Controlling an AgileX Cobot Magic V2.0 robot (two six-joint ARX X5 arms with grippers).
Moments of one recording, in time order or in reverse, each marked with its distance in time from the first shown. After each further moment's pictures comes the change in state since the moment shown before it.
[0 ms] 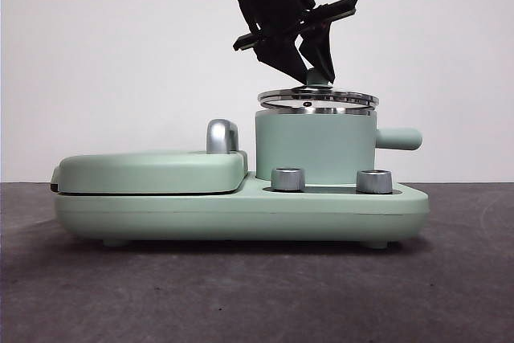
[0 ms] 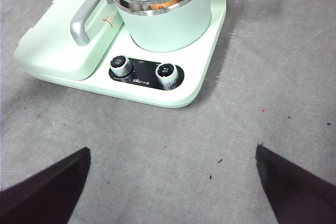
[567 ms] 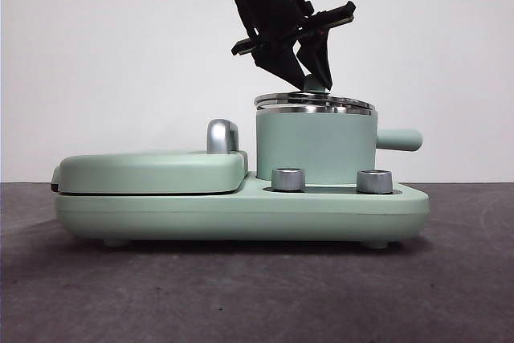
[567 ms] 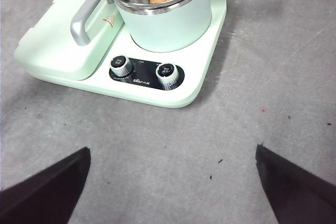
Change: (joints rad) left arm 0.001 0.011 0.006 -0.026 -0.002 0.003; right arm 0.000 0.000 0.000 0.000 0.000 0.000
